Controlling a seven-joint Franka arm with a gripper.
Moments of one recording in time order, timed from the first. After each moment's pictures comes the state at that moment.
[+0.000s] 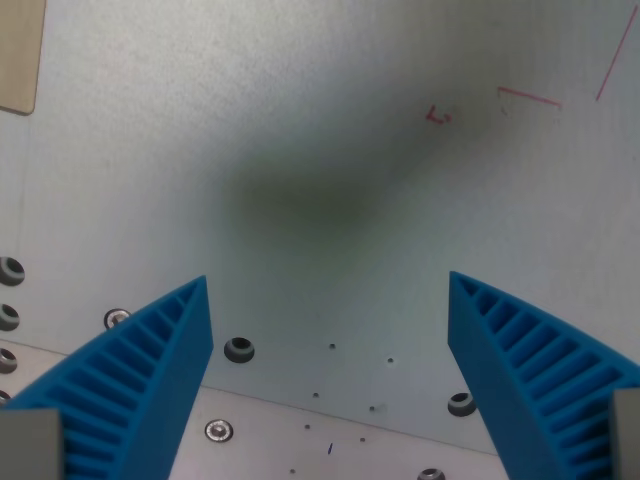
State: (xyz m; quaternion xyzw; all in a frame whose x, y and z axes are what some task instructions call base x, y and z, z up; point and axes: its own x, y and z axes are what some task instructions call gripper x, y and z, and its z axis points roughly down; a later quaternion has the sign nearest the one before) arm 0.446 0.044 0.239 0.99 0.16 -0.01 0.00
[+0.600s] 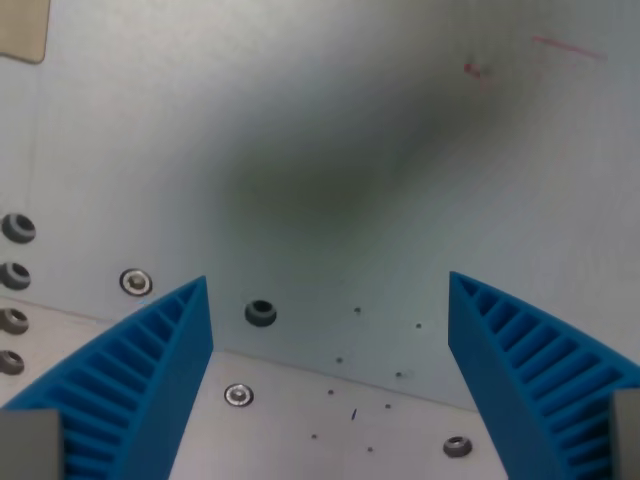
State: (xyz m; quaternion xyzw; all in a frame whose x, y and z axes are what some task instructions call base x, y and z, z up) arm 0.421 0.053 0.228 0.99 0.16 -0.03 0.00
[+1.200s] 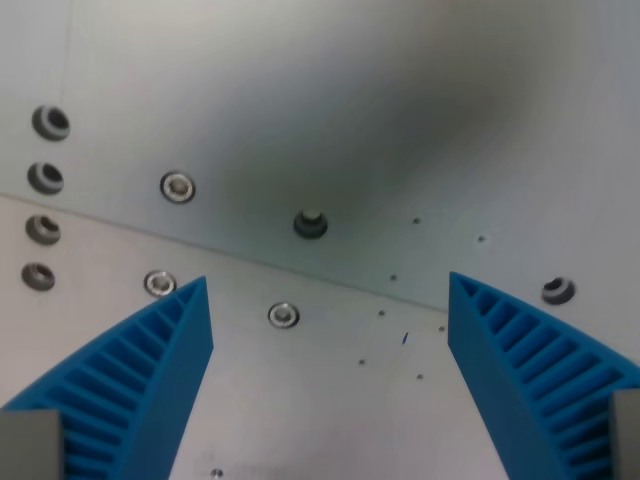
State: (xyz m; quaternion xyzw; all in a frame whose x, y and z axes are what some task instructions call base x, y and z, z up) arm 0.365 0.067 0.224 0.99 0.17 -0.05 0.00
